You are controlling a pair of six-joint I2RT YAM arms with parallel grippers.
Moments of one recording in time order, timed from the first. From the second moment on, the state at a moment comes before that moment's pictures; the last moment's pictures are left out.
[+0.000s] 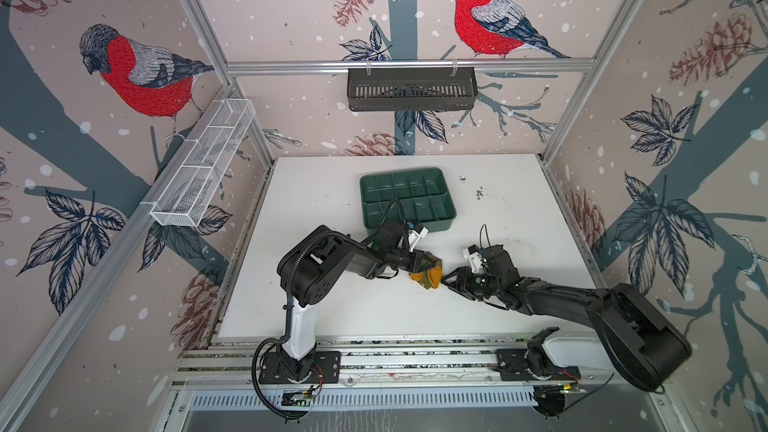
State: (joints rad) left arm -0.69 1.97 0.80 0.51 0.74 -0.55; right arm 0.52 1.33 0.27 0.28 -0.56 0.92
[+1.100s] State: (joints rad) left arm -0.71 2.01 0.81 0.57 0.73 -0.62; right arm 0.58 1.69 0.22 0.97 -0.63 1.18
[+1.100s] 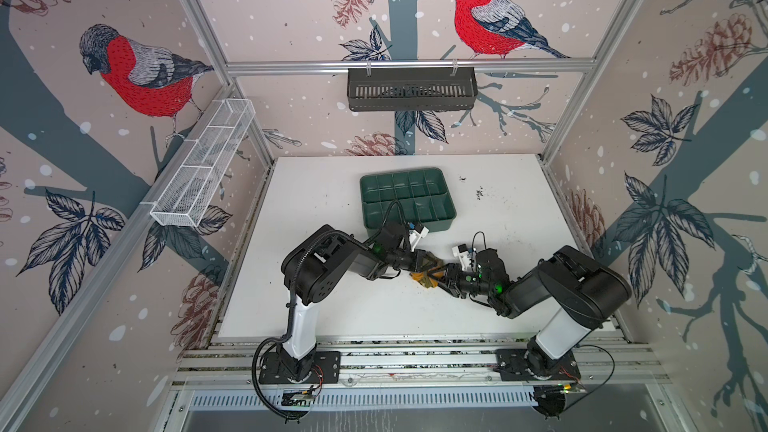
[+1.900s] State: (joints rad) left arm -0.73 2.00 0.80 0.61 0.68 -0.65; right arm 0.55 1.75 0.29 0.88 -0.68 1.20
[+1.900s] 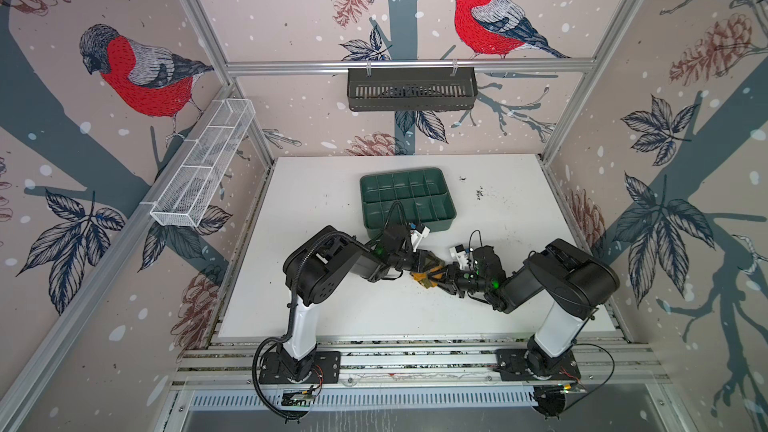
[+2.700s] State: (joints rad) left arm -0.66 1.82 0.87 0.17 0.52 -0.52; right arm 0.60 1.59 0.65 -0.01 -0.40 0.66
